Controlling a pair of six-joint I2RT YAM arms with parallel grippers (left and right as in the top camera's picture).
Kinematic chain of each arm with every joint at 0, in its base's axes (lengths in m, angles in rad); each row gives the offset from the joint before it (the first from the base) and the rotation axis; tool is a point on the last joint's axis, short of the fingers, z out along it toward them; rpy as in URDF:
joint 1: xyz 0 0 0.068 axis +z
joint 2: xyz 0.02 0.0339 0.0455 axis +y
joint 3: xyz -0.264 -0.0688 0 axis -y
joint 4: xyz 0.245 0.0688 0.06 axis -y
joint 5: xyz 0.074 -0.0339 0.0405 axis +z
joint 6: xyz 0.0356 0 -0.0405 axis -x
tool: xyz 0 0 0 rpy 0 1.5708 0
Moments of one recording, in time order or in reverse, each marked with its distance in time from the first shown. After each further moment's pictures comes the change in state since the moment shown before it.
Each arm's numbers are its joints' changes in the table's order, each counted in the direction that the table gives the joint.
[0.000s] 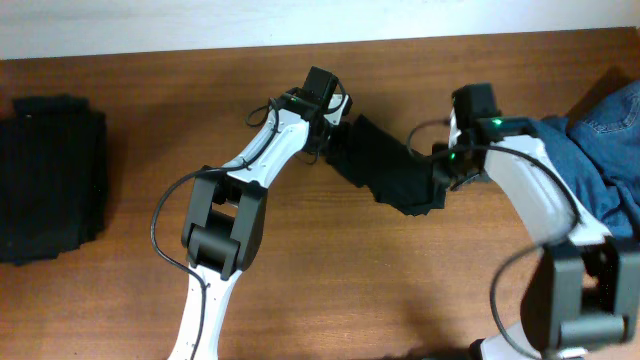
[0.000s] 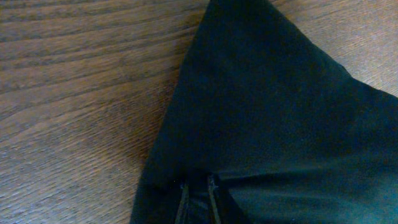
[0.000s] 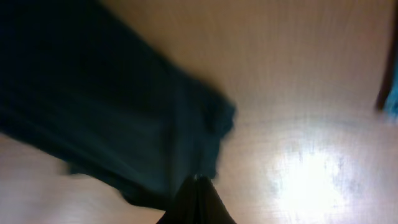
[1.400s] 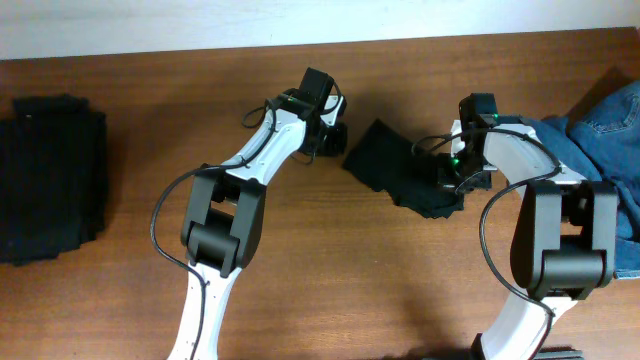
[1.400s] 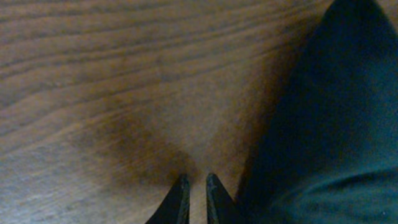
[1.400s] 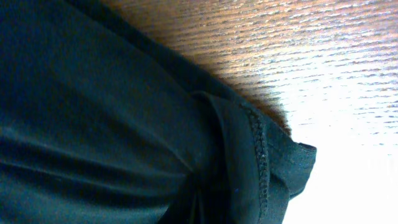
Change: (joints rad) left arm 0.013 0.015 -0.002 0.013 0.024 0.000; right arm -0.098 0.272 0.026 0.002 0.068 0.092
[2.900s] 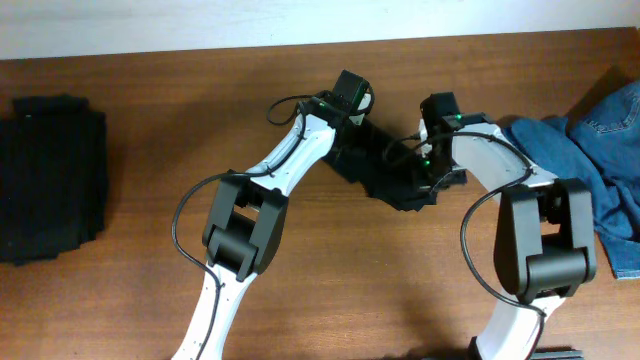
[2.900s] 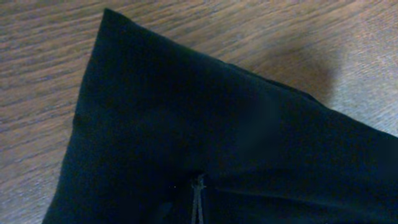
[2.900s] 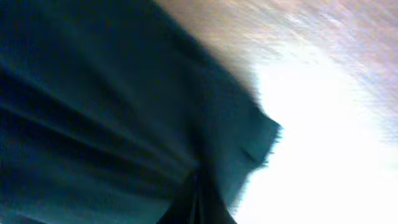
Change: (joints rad) left arm -0.106 0.056 0.108 0.018 0.157 0.000; right arm 0.136 0.000 0.028 -0.039 -0.103 -0.011
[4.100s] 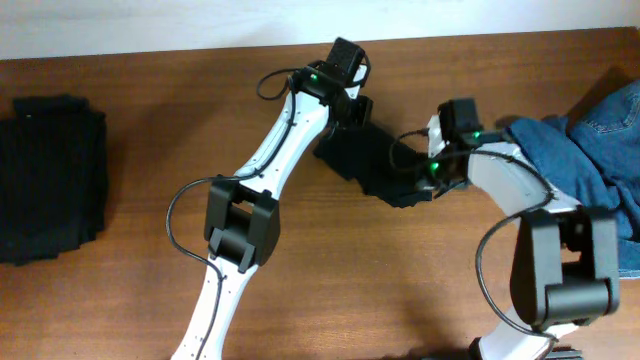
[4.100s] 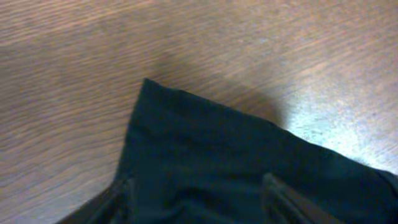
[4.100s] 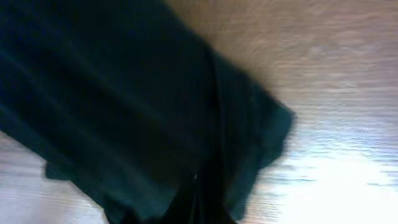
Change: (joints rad) left arm 0.038 0.073 0.367 -0.282 0.024 -0.016; right arm -0.015 -0.145 -0.189 0.265 0.192 -0.029
